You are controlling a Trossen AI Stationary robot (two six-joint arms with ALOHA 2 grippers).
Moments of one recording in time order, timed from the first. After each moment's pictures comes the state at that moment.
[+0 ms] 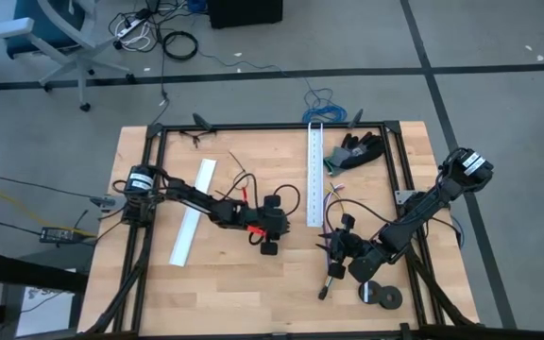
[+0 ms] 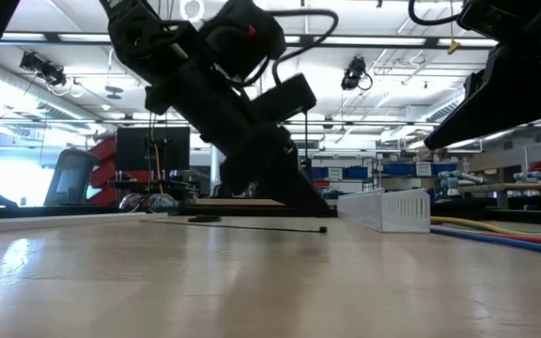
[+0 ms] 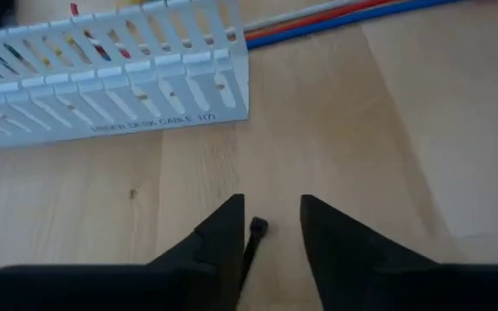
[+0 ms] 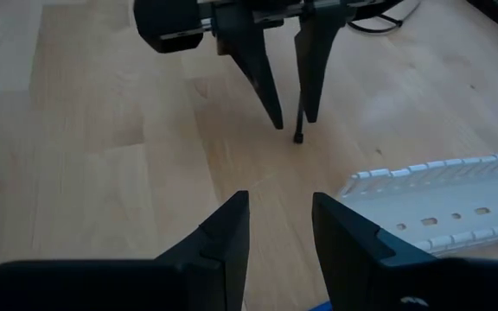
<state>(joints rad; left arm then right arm) -0.12 1.97 1.03 0.27 -0.16 0.10 0.70 1.48 0.66 -0.05 0.83 0.63</state>
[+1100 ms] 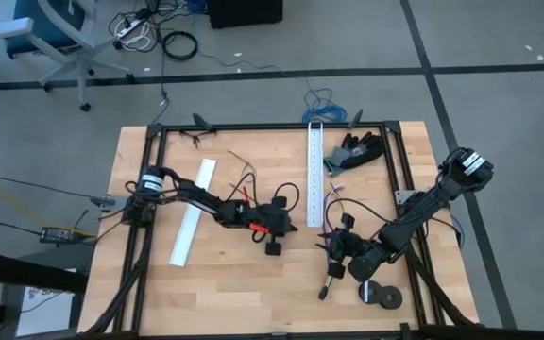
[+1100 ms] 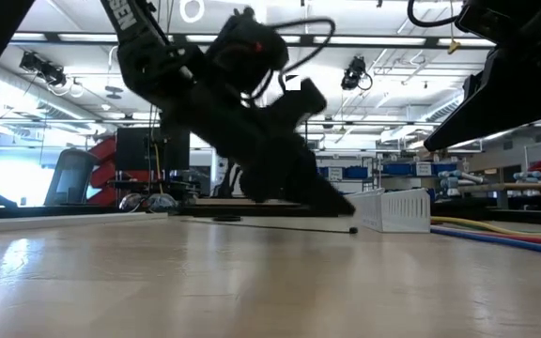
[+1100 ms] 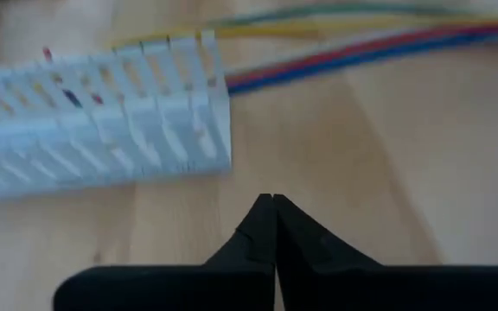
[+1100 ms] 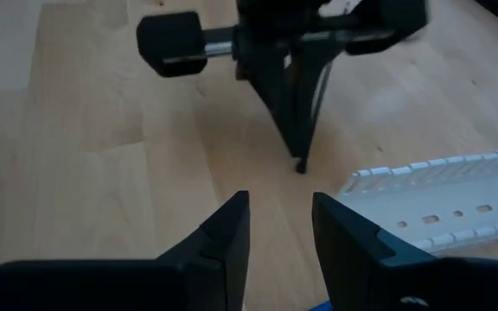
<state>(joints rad) -0.10 2.04 1.02 0.49 -0.05 0.13 0.70 1.48 0.66 -0.06 0.82 0.63</state>
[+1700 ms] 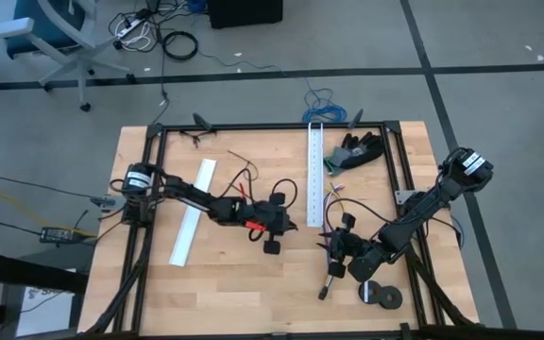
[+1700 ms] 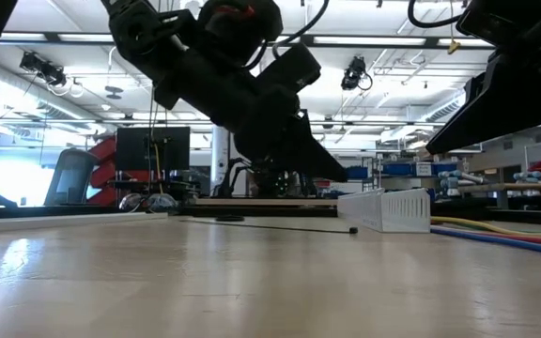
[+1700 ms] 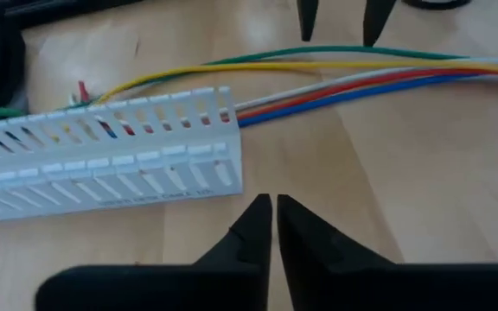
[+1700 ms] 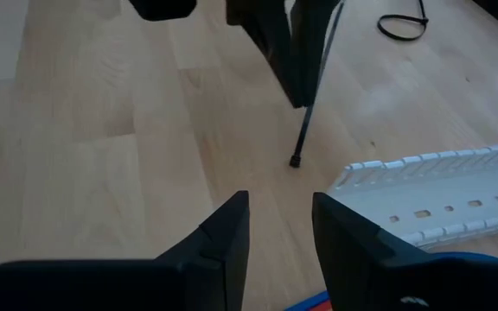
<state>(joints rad) -0.11 1.94 1.03 0.39 -0.09 0.13 0.70 1.48 0.66 -0.08 0.82 0.64</state>
